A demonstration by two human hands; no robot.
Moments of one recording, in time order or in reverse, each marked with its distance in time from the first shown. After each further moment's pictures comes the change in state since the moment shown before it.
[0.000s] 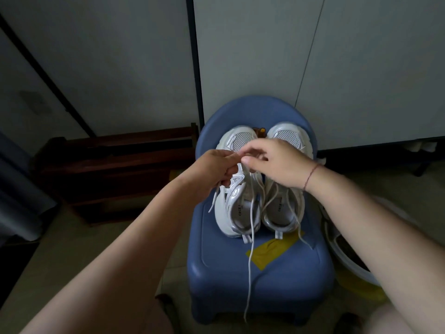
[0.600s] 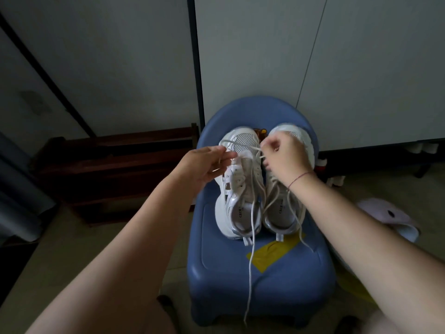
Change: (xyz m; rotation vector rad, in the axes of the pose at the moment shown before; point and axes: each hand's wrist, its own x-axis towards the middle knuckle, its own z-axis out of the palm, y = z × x) left_hand 0.021 -0.011 -0.025 -0.309 0.173 -0.070; right_hand 0.017 0.029 0.023 0.076 0.489 0.280
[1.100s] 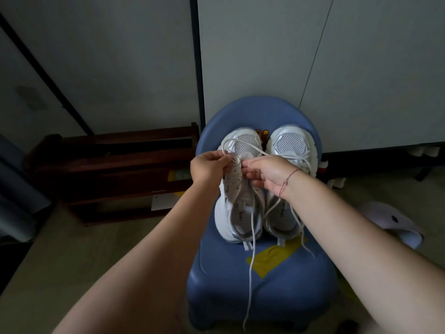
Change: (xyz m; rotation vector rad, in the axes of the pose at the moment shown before) left_hand 0.032 -0.033 0.019 0.001 0.370 0.129; right_hand 0.003 -0.004 0.030 0.544 -0.523 0.601
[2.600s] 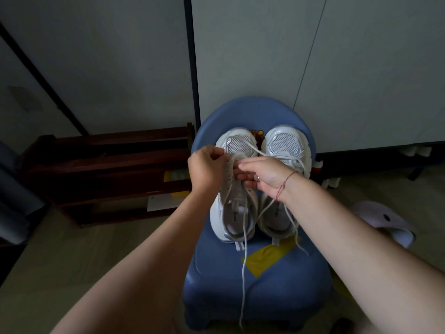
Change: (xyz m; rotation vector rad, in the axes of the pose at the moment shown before) left_hand -0.001 -0.003 0.004 0.487 0.137 0.417; right_hand -0.015 -0.001 -0.001 0.092 -0.087 -0.071
